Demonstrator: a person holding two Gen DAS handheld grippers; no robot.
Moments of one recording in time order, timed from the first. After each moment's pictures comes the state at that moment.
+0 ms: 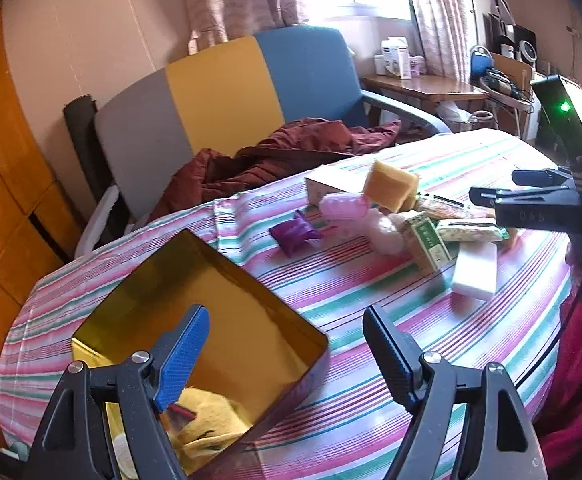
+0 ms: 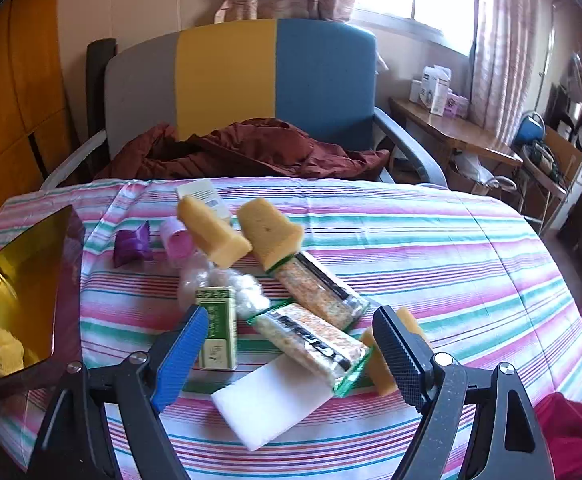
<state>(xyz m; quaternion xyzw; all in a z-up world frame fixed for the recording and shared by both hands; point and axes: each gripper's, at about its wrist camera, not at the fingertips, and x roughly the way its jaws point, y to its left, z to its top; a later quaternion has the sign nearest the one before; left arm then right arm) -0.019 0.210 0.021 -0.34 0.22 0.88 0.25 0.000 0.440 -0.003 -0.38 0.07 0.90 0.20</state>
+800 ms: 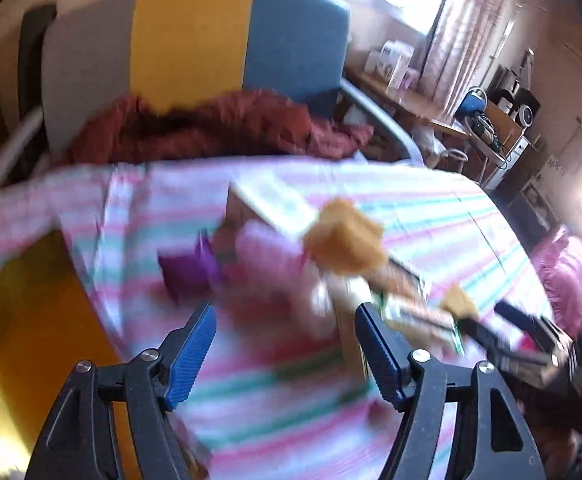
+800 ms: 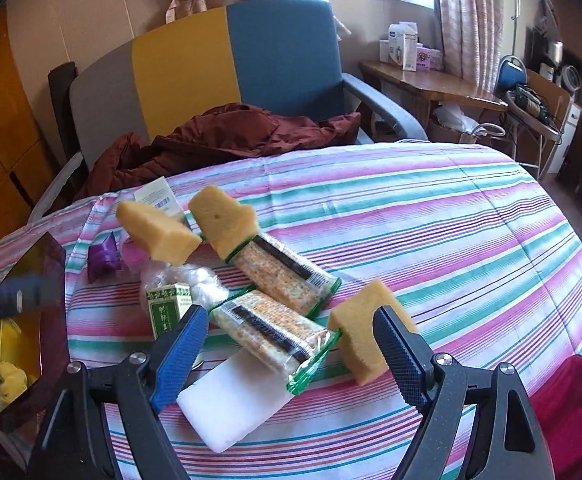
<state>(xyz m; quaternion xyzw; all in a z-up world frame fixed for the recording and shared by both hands) -0.124 0.303 0.003 -0.44 0.07 0.83 0.33 0.009 0.488 -0.022 -0.40 0.15 0.88 0.21</state>
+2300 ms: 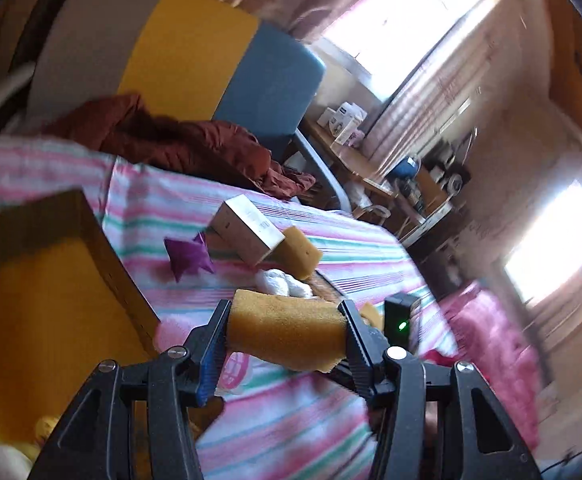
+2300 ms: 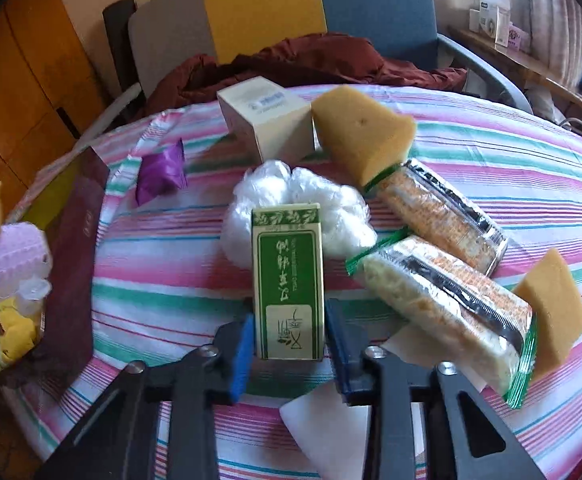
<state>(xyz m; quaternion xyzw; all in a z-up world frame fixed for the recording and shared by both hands) -0.130 0.176 0.022 -0.44 -0.13 0.78 0.43 -0.056 0.421 -0.096 -0.47 0.13 0.87 0.08</state>
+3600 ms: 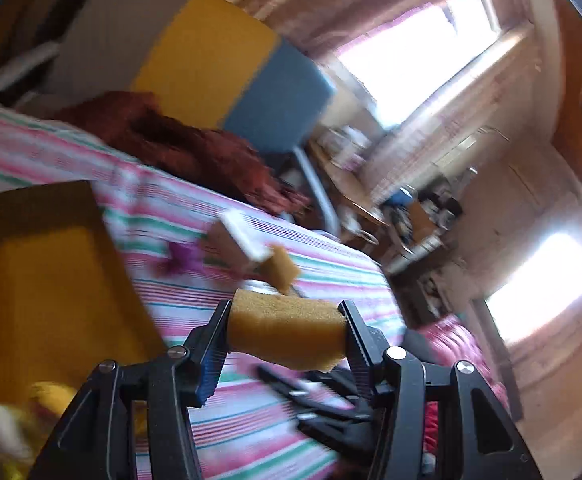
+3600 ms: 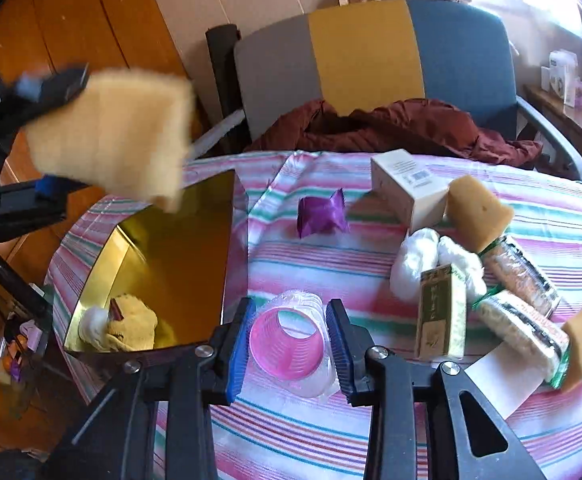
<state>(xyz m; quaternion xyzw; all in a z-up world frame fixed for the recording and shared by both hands) -0.117 0.134 0.046 -0.44 -0.19 0.78 0.40 -0.027 0.338 -0.030 -0.38 0.12 0.91 -0.06</state>
